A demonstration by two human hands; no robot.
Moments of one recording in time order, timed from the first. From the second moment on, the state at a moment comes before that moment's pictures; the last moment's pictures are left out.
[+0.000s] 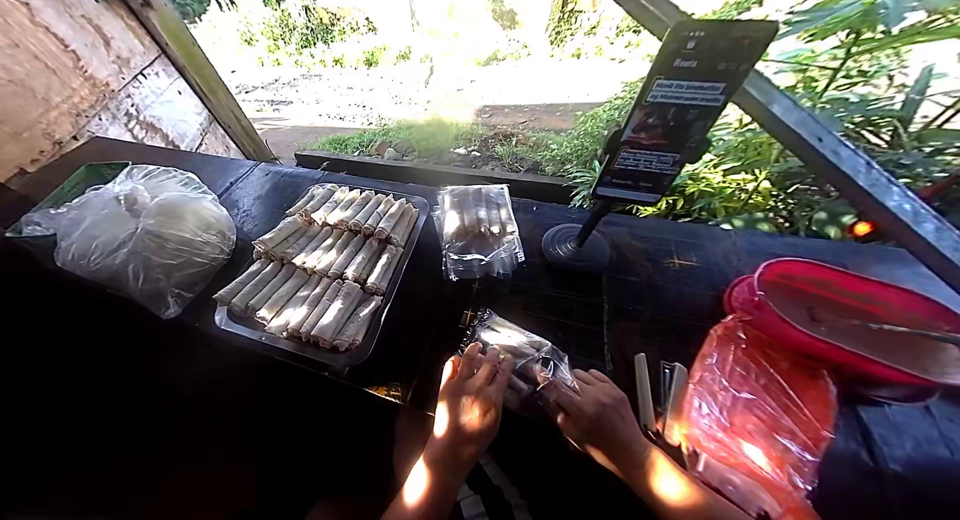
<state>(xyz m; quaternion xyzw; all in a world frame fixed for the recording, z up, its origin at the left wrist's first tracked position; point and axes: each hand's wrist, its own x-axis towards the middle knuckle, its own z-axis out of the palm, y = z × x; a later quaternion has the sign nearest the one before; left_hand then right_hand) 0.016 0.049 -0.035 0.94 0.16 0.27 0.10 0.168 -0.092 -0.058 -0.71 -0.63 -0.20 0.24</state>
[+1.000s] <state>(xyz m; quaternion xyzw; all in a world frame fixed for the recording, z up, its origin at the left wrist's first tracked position) -0.014 0.065 -0.029 0.88 0.33 0.21 0.26 0.143 -0.084 -0.044 -0.79 -0.55 -0.11 0.26</state>
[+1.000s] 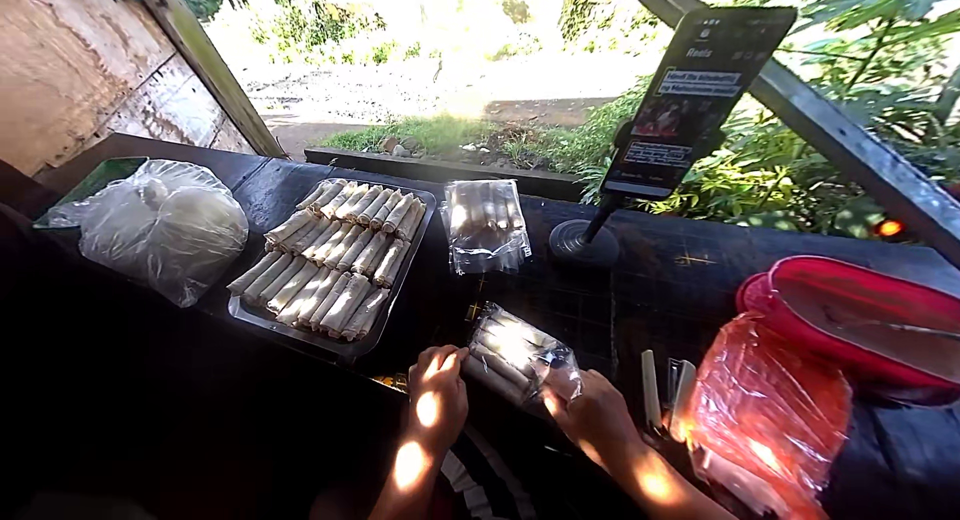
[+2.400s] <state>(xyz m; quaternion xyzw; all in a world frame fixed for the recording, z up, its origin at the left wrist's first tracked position) -0.008 0.047 -0.058 0.95 0.18 0.26 0.02 0.151 -0.086 -0.058 -0.69 -0.65 -0.18 0.25</state>
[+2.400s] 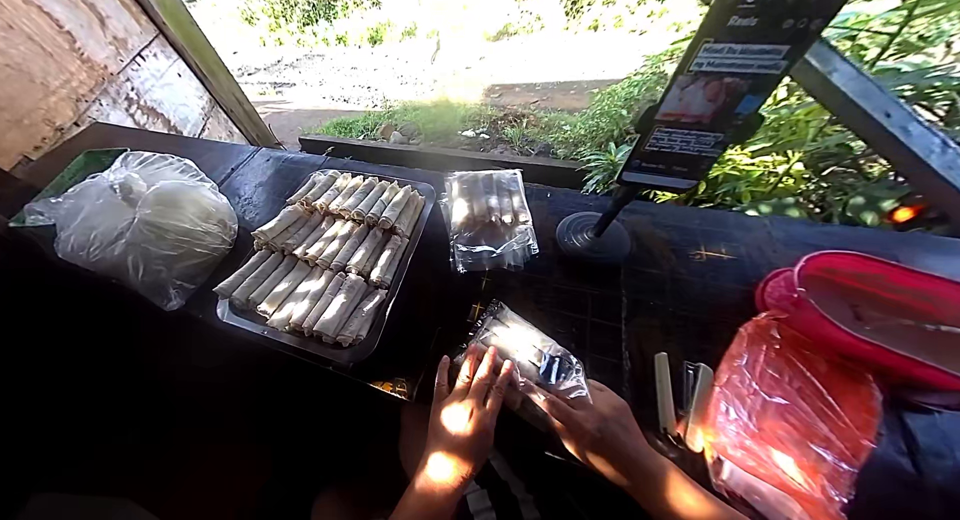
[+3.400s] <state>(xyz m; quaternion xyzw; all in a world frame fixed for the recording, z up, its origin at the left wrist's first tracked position) 0.037 -0.024 -0.055 0.88 0.22 0.42 0.03 0.179 -0.094 -0.030 -0.75 -0.57 -0.19 0.26</state>
